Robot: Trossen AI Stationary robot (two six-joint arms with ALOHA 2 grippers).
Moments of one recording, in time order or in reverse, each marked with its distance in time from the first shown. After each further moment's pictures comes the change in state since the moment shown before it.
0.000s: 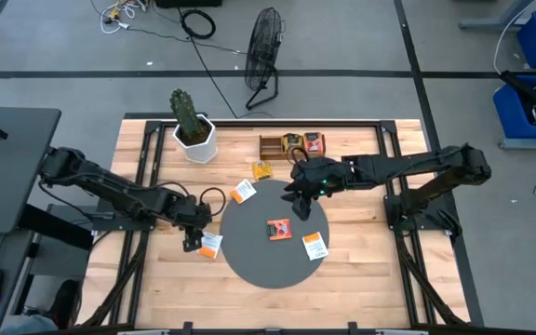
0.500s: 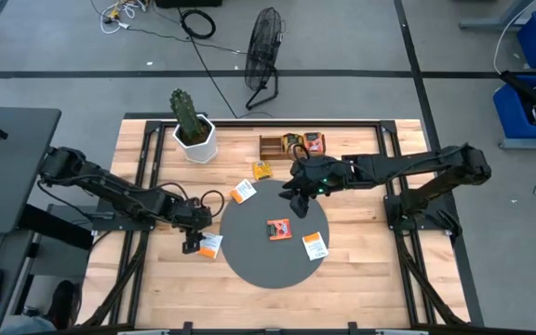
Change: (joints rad) left arm -0.010 0.000 -0.085 0.162 0.010 0.071; right arm -0.002 0.000 0.000 0.038 0.028 0.049
